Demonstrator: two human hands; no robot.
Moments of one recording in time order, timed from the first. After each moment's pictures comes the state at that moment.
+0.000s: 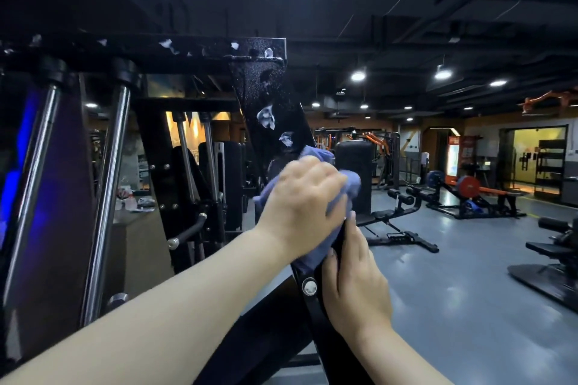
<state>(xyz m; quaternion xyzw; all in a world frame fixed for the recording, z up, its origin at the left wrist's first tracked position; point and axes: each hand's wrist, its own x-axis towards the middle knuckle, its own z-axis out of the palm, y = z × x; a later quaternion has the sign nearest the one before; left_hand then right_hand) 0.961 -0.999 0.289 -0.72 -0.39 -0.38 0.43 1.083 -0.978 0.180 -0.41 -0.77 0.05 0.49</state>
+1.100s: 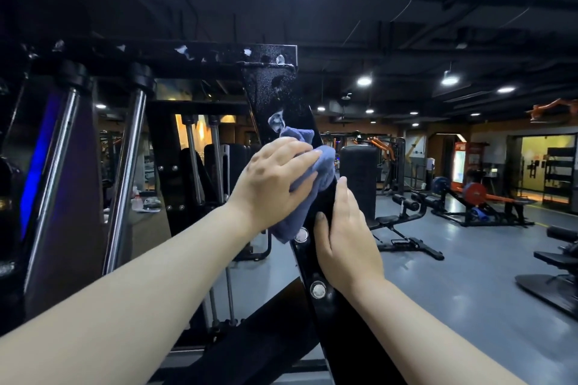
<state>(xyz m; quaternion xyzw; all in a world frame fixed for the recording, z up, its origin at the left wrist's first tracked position) 0.896 -0.993 0.315 -0.69 -0.36 -0.40 0.49 1.064 -0.964 0.232 -0.32 -0.80 0.06 0.51</state>
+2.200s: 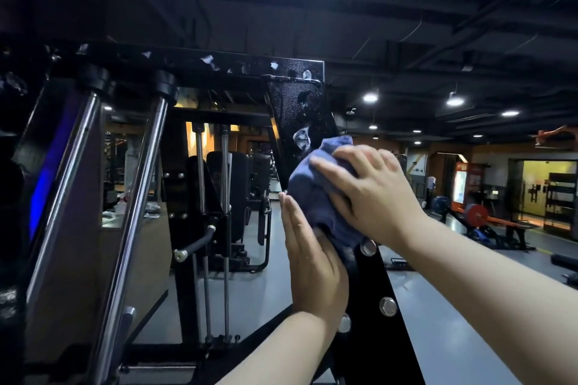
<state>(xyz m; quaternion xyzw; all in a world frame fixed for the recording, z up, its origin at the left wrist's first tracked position) 0.969 -0.984 0.217 -0.49 -0.42 -0.75 0.13 1.066 -0.929 0.338 -0.16 -0.77 -0.42 0.46</state>
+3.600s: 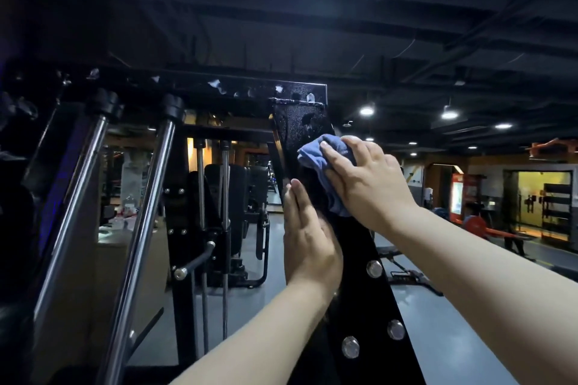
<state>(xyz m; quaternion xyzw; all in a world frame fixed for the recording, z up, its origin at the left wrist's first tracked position) 0.940 -0.980 0.272 -0.55 -0.51 -0.65 0.12 1.037 -0.915 0.374 -0.29 -0.75 -0.39 0.45</state>
